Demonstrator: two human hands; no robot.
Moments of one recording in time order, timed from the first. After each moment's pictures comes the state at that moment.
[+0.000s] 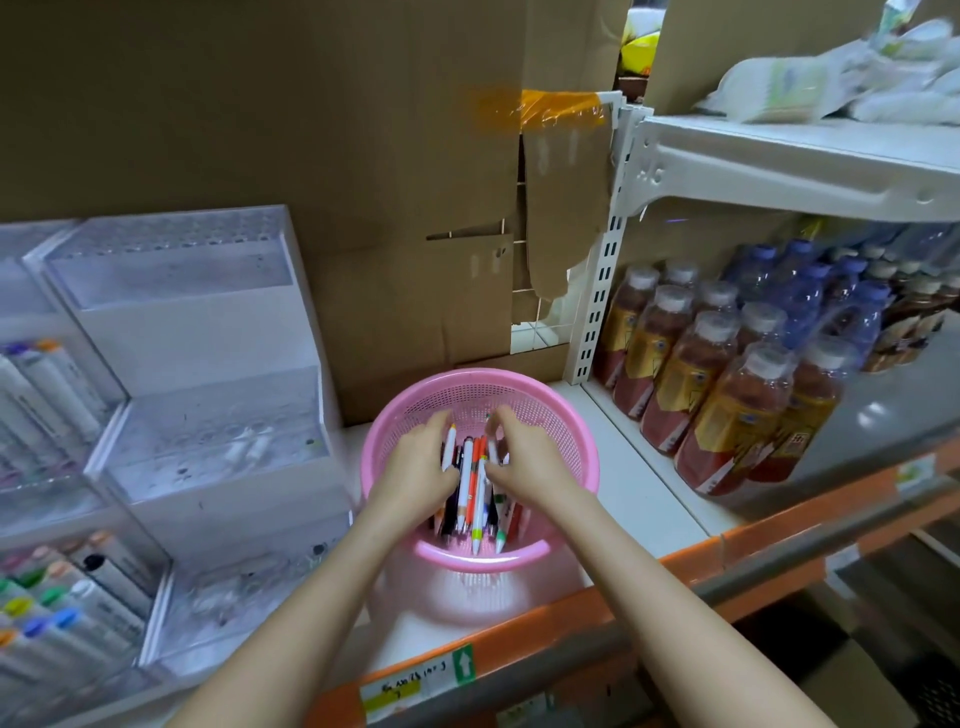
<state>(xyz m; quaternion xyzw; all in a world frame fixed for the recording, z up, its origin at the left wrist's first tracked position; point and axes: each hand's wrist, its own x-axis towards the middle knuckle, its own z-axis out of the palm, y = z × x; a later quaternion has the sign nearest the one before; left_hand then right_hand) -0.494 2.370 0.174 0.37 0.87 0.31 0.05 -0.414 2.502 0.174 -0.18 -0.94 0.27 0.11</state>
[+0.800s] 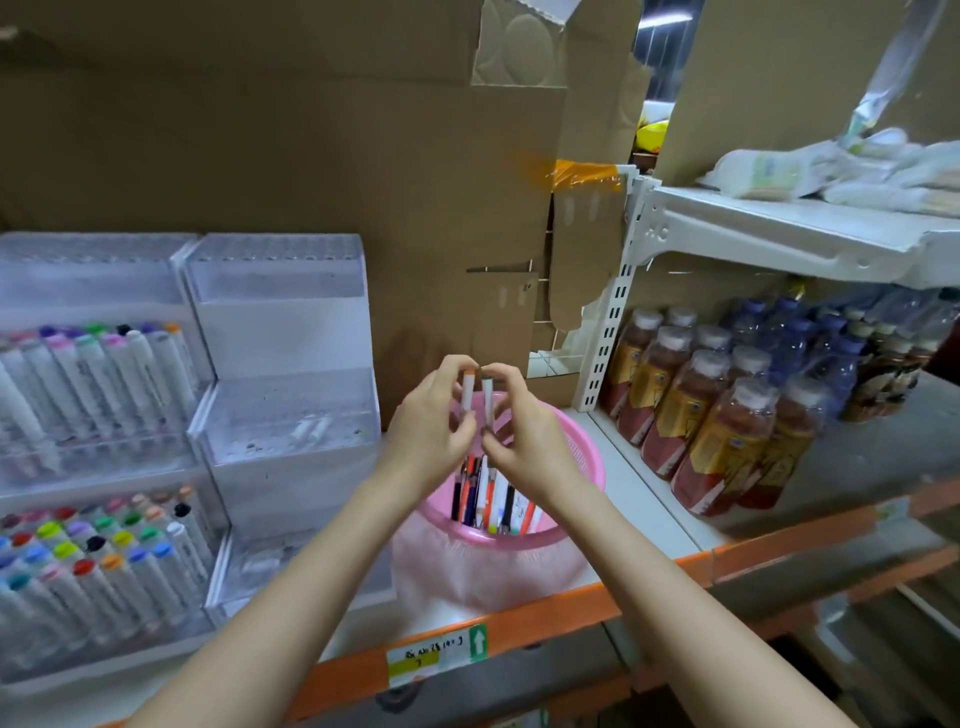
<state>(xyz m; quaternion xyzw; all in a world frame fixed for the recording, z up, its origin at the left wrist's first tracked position) -0.471 2.336 0.239 0.42 0.78 0.45 -0.13 -0.393 2.455 0.231 -0.05 -0.90 0.34 0.28</state>
